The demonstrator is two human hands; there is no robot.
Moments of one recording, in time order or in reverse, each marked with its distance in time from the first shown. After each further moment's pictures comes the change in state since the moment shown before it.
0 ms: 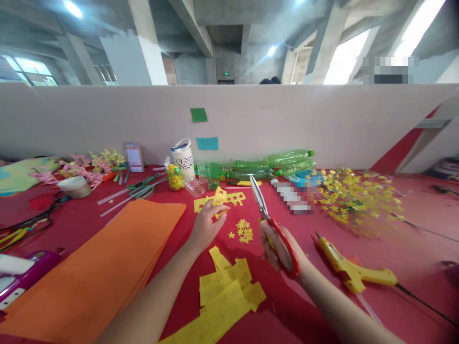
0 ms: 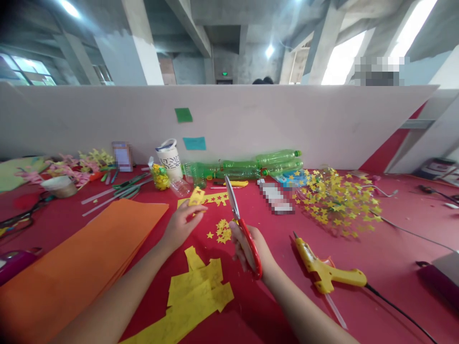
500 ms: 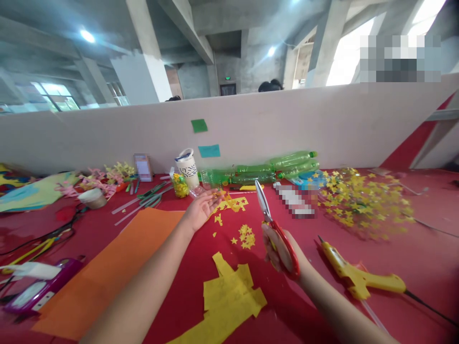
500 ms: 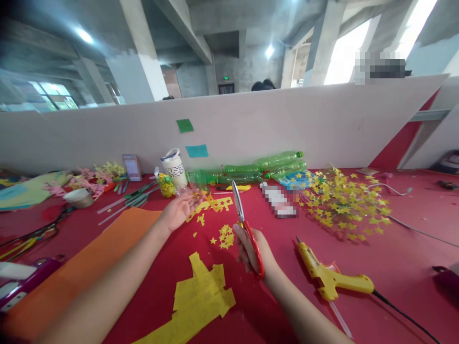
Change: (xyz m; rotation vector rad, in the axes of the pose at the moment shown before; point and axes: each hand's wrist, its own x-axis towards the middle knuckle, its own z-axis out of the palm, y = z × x) left_hand 0.058 -0.008 -0.025 -0.836 -0.059 -0.324; right_hand 0.005 -0.001 -0.006 0.110 0.025 0.040
